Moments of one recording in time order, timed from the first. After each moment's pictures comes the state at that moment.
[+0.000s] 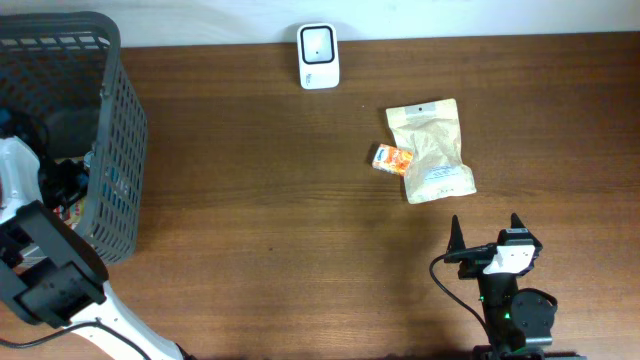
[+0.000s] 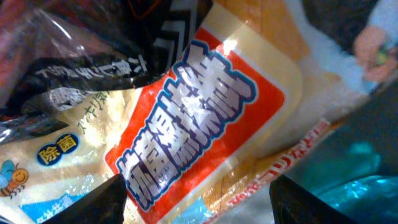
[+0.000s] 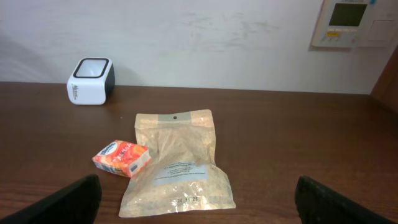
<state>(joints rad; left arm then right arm) 0.58 2.13 1.74 -1.12 -0.13 -0.21 -0.01 0.01 0.01 -0.08 0.01 -0.03</state>
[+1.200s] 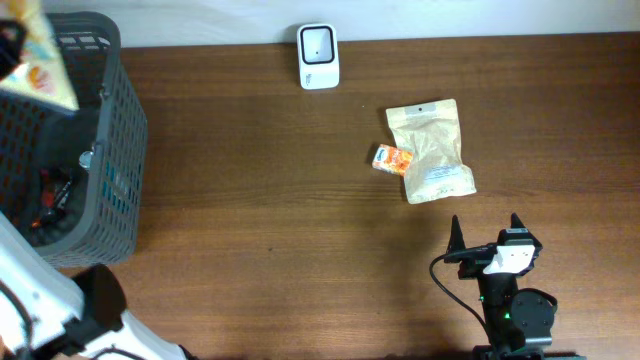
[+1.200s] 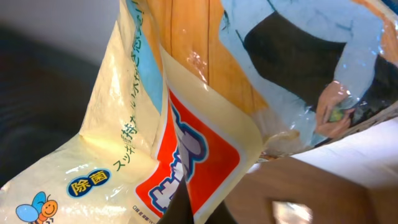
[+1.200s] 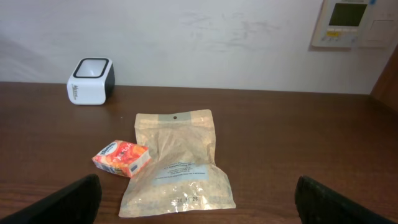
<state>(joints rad) 0.49 1.93 2.79 -1.43 0.57 -0.21 -0.01 0.01 0.01 -0.08 0.01 -0.03</state>
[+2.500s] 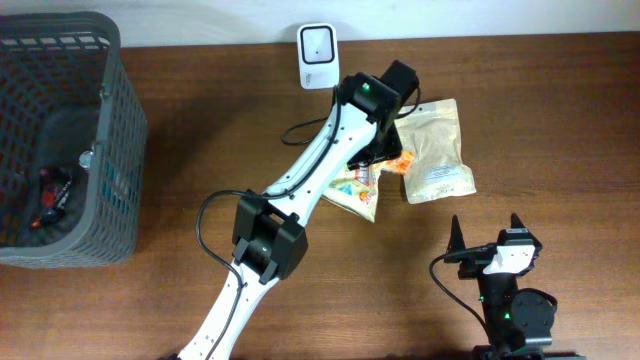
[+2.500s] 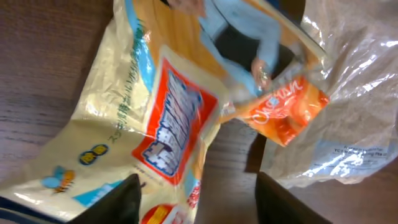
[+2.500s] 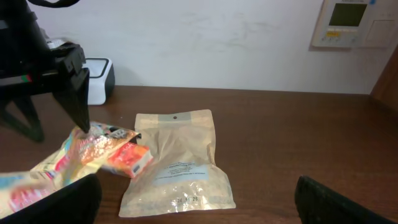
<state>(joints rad) -0.69 2.57 2.63 -1.47 0.03 -0.88 -0.01 0.01 0.01 -0.08 0.01 -0.03</state>
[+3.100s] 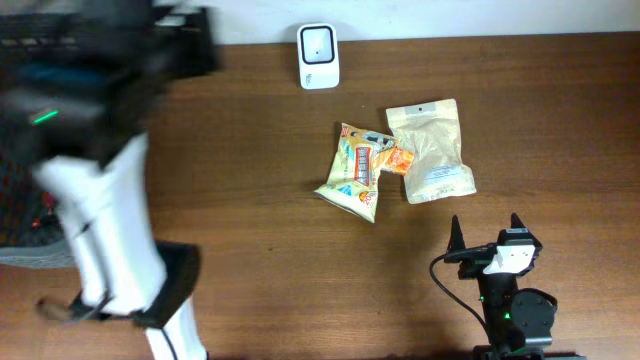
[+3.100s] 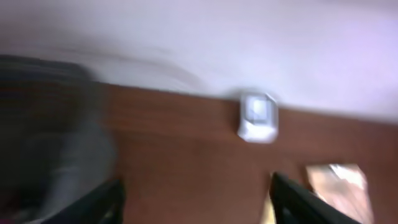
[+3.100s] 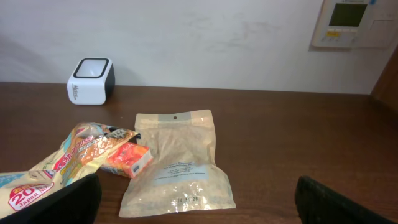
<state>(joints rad) -0.15 2.05 3.13 -1.68 -0.14 -0.24 -0.01 0.01 0.01 -0.08 0.01 -0.03</state>
